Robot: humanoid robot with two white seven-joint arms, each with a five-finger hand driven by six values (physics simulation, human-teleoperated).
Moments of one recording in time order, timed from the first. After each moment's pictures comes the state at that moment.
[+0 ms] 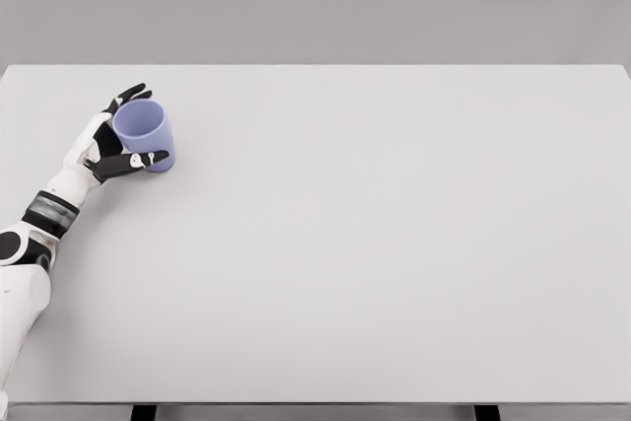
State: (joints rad) left arm -0.49 0.37 -0.25 -0.66 0.62 -0.55 -0.61; right arm 0.01 0.00 -0.10 0.05 -0.06 -0.07 0.10
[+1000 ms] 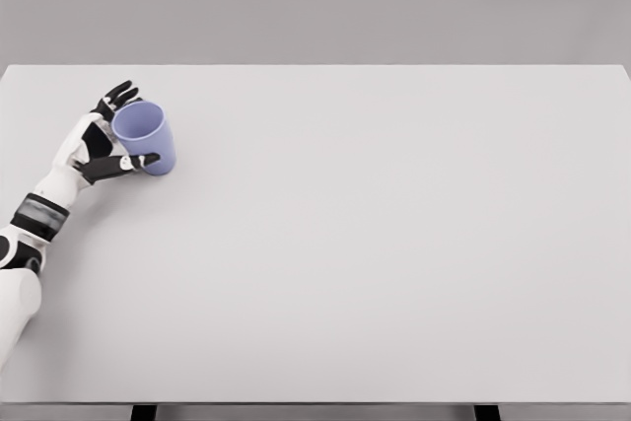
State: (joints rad) left arm -0.46 0.39 -0.22 -0.70 0.62 -0.55 -0.61; right arm 0.01 0.00 -0.10 0.05 -0.06 -0.07 0.10
